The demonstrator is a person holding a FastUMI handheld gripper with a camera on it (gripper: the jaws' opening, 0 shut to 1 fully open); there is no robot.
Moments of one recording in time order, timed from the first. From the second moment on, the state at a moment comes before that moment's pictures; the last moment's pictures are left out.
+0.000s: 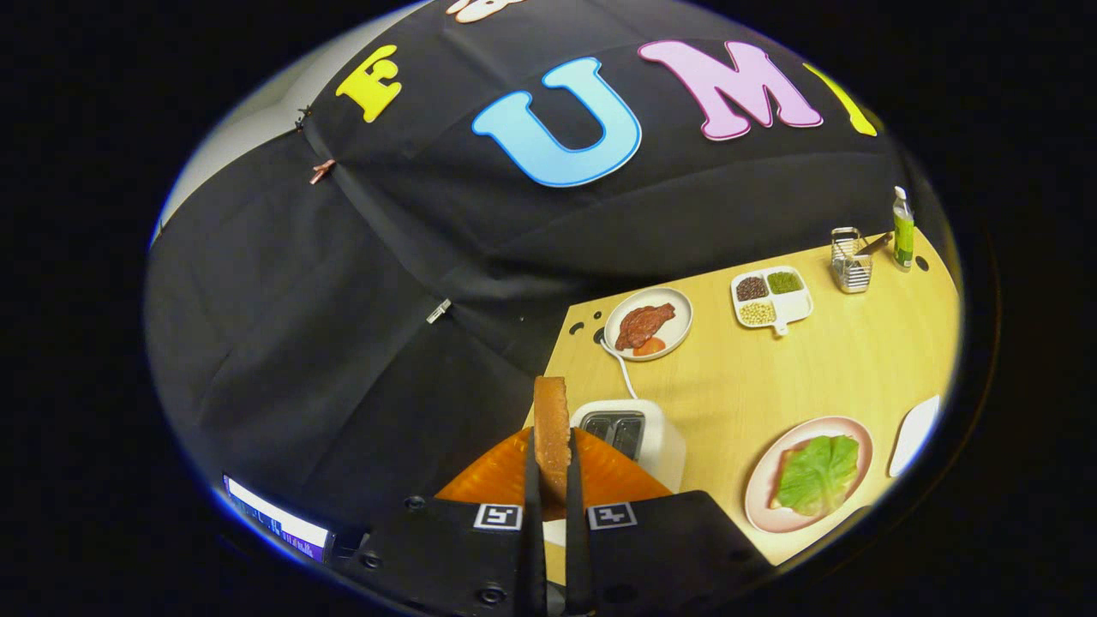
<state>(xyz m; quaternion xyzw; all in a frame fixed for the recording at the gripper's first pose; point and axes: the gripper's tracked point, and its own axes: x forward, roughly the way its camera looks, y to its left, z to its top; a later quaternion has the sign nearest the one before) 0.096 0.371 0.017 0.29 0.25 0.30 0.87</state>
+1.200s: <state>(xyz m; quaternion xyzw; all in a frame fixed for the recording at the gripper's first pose) 0.129 0.224 -0.205 0.29 0.34 0.16 0.88</state>
